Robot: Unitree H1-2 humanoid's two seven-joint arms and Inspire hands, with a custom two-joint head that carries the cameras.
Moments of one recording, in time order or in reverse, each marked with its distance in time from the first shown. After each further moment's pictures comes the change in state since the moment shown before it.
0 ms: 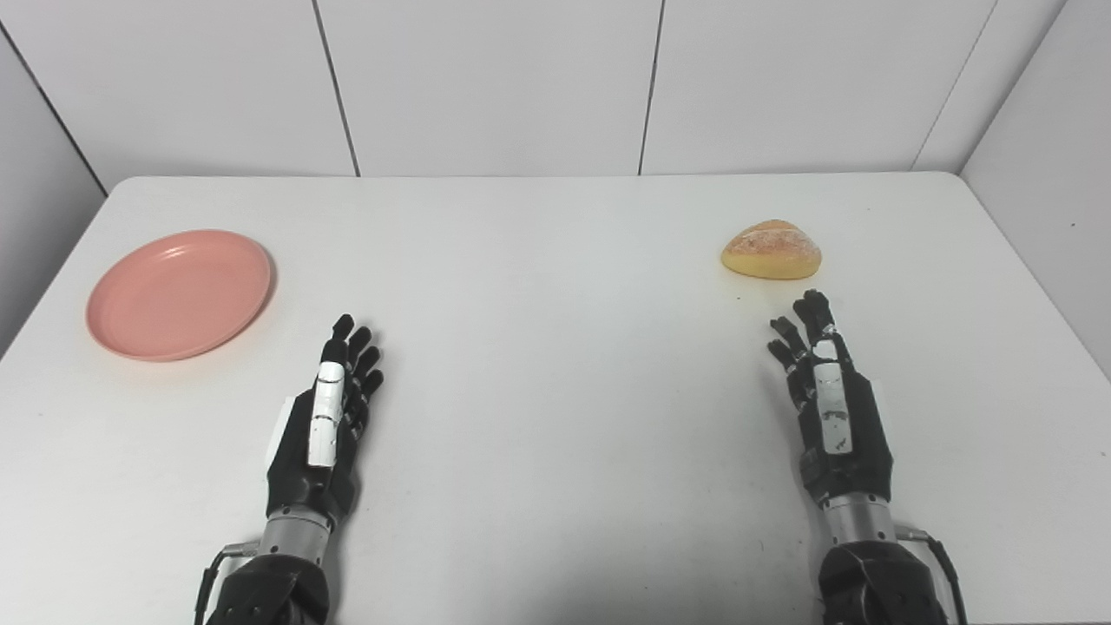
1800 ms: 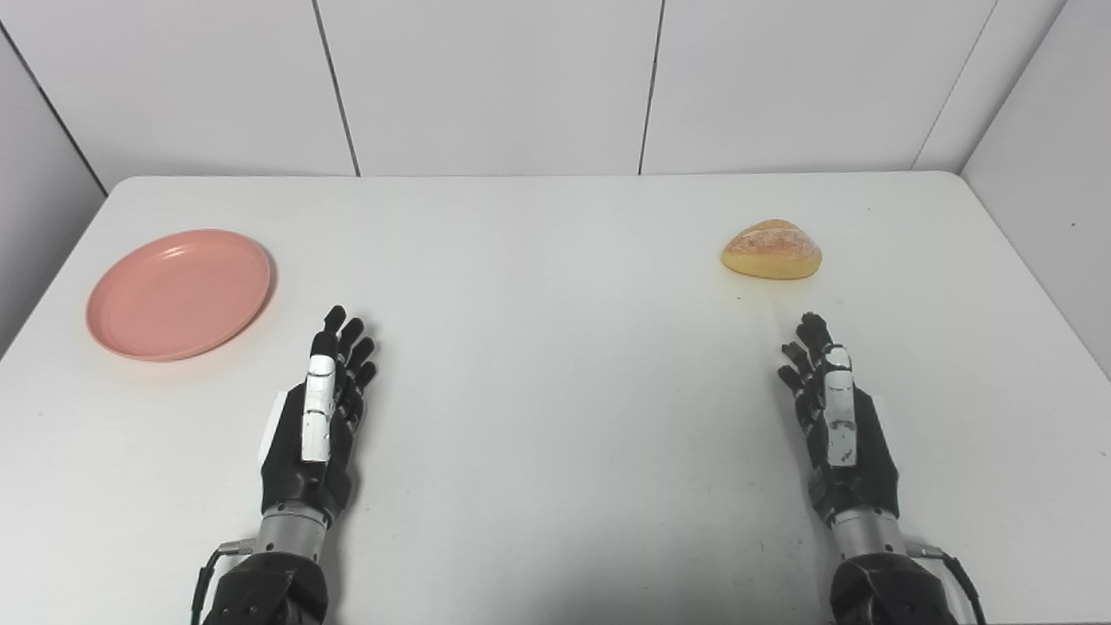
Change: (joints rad) left arm -0.001 -0.002 -0.006 -0.034 -0.021 0.008 0.029; right arm 0.047 -0.015 0.024 -0.112 -0.046 0.182 -0.041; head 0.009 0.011
